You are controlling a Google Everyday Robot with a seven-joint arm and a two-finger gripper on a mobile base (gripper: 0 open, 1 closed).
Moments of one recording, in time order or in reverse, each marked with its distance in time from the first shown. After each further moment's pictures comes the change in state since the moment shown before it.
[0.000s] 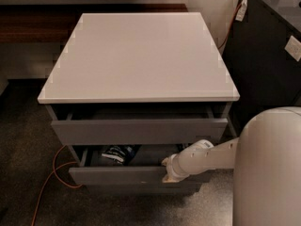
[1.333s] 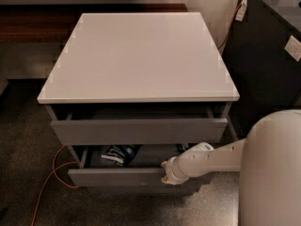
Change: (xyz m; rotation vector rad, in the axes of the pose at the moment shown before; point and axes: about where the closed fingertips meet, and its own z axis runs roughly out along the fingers) arm -0.009 0.015 0.001 -0.027 -0.022 -0.002
